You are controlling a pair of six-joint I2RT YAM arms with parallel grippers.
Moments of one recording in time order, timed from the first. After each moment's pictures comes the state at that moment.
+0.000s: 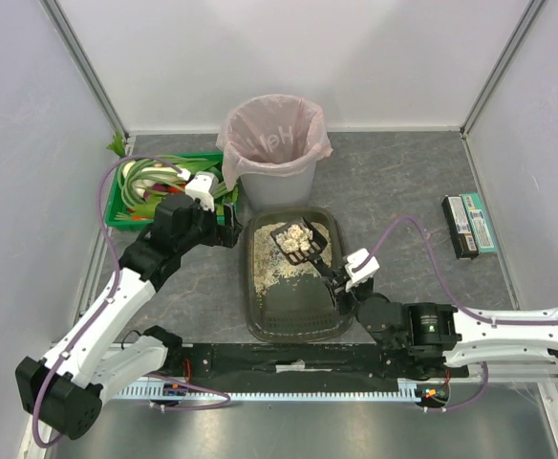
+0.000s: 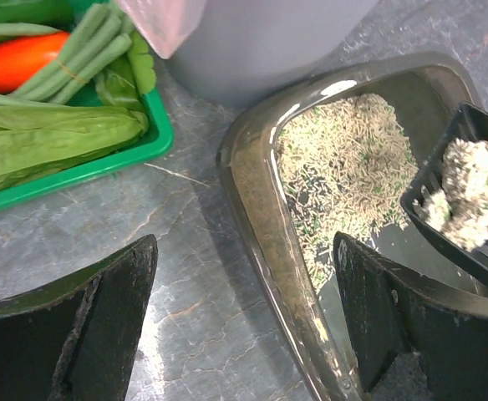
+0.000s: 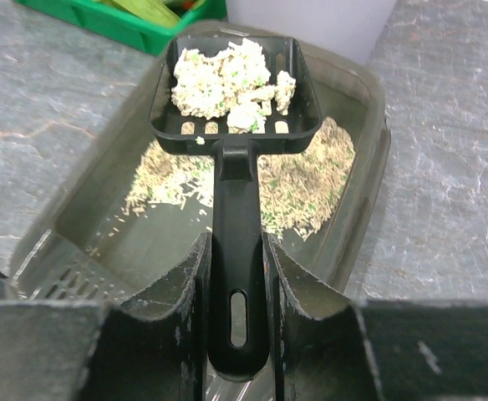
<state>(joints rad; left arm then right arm) -0.44 0.96 0.84 -0.41 0.04 -0.19 1.49 0.77 0.53 -0.14 0.93 0.33</state>
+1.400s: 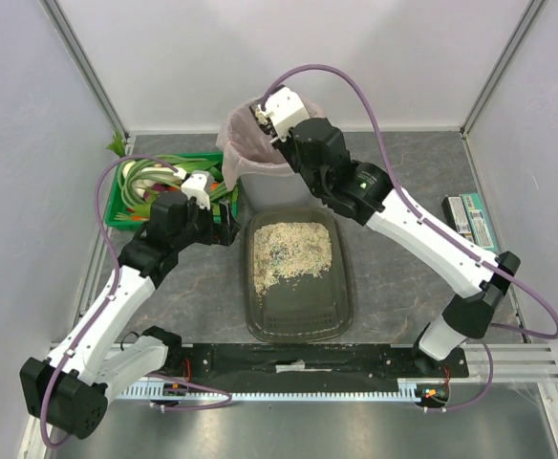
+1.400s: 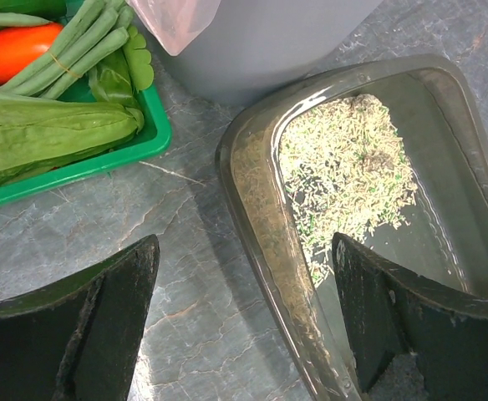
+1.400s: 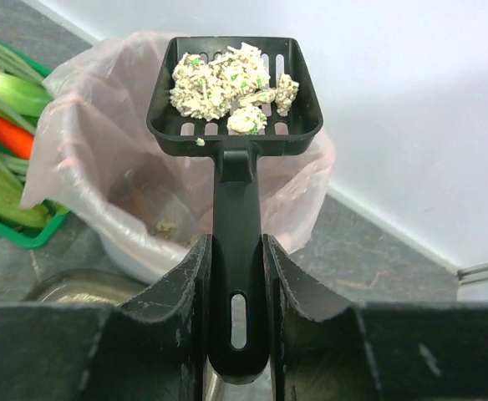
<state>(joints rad) -0.37 0.95 0.83 -0.39 0.12 -0.19 0.89 1.61 1.80 -0.45 0.56 -0.21</state>
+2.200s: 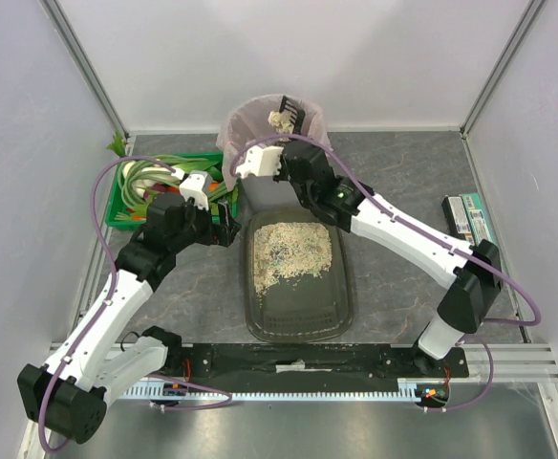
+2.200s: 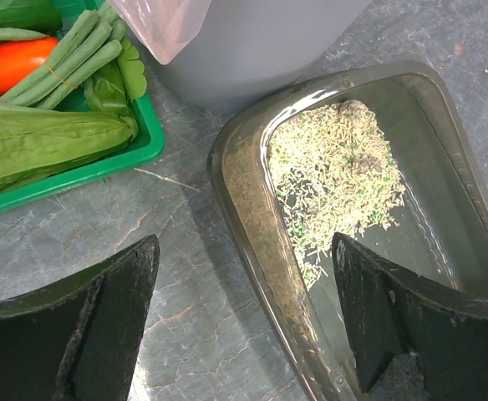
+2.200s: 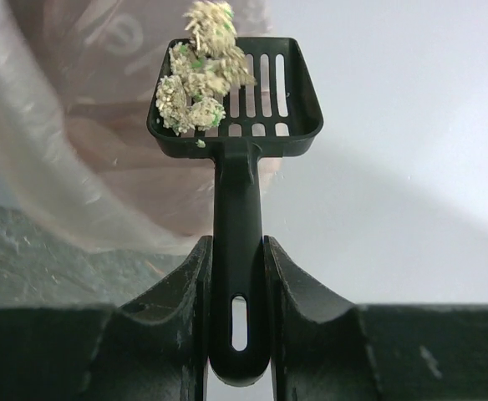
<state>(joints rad) -0.37 0.92 0.83 -0.40 0.13 -0.19 0.85 1.67 1.61 -0.25 0.59 -1.01</state>
